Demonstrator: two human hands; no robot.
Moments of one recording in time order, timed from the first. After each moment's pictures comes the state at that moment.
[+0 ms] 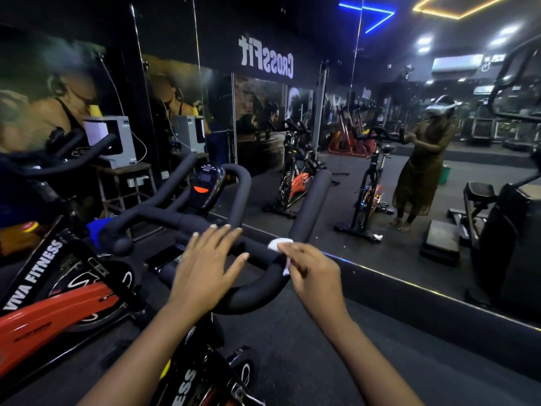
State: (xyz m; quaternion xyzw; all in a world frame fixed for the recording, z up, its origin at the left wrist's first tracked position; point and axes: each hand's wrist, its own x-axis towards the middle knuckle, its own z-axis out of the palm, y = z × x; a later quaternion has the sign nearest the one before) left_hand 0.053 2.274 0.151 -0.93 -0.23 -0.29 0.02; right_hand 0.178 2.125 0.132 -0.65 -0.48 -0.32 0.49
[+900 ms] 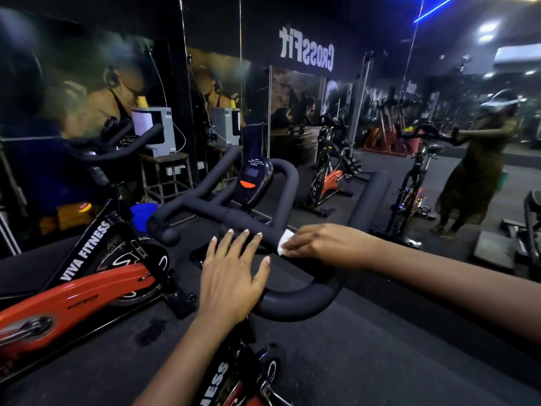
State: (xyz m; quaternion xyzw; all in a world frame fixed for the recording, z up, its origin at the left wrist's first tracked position) left_hand 0.034 2.289 0.134 -0.89 -0.32 -0.31 0.05; right_hand 0.221 2.197 0.203 -0.50 -0.85 -0.18 0.02
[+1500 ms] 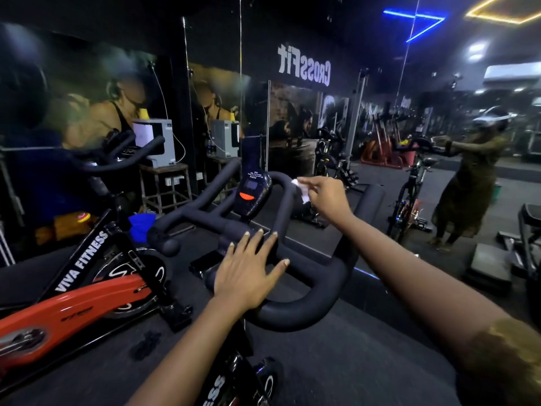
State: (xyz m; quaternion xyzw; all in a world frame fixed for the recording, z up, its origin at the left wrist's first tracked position) left_hand 0.056 2.289 0.161 -0.93 -0.29 -0.20 -0.04; right_hand 0.263 2.252 0.239 -0.72 -0.52 -0.17 0.42
